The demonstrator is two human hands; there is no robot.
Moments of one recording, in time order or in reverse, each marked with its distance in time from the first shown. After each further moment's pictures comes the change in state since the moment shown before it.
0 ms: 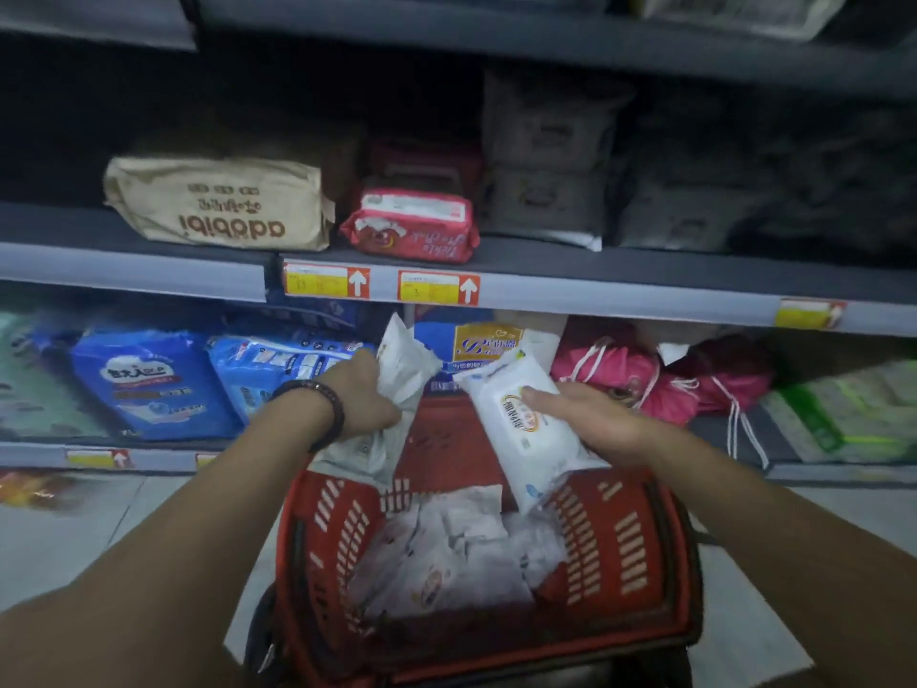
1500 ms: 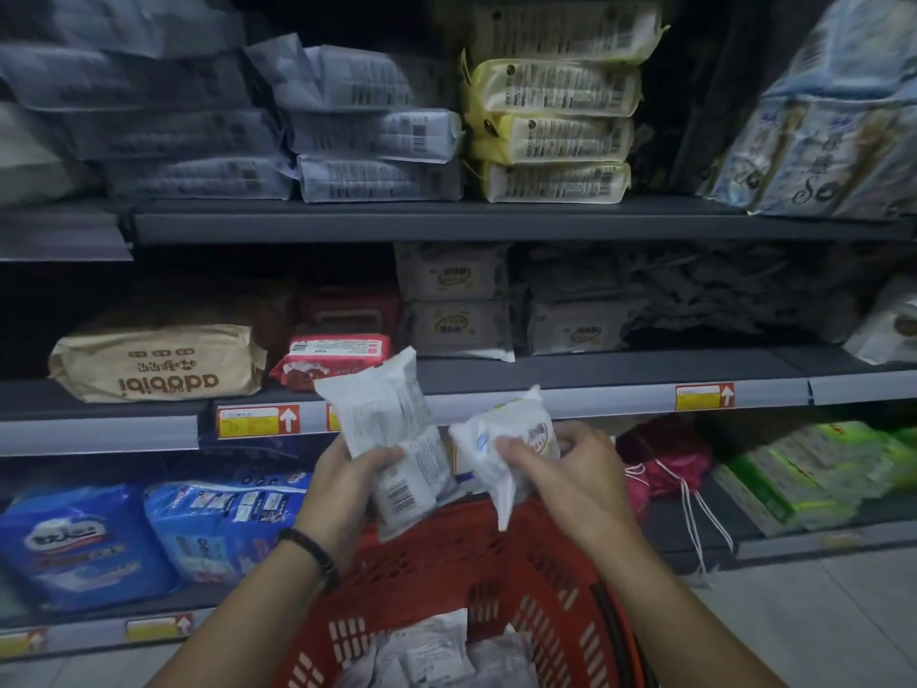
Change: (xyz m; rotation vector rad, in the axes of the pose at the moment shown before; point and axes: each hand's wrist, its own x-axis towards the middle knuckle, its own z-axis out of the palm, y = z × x) left_hand -0.013 0.092 0.029 -1.347 0.213 0.278; right_hand -0.068 -0.050 -0.021 -0.264 0.870 -0.305
